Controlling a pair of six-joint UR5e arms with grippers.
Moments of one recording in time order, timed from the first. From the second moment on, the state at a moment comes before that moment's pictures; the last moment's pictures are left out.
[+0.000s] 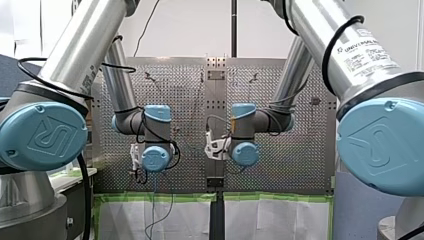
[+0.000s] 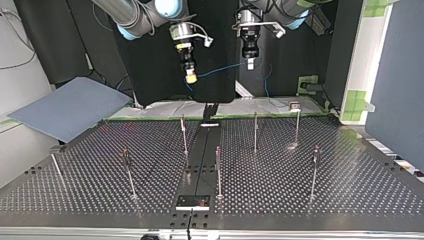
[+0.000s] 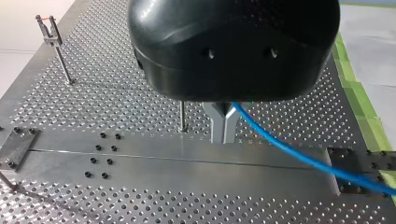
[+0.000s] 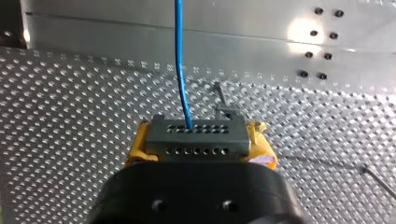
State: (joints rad) left arm -0.55 -1.99 -2.39 -1.89 -2.15 -1.62; right arm 2.38 -0.99 2.01 -1.03 1.83 1.47
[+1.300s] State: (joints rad) left arm -0.51 -2.00 -2.37 -2.04 -2.09 -1.59; right arm 2.39 -0.88 2.01 -0.98 1.83 1.47
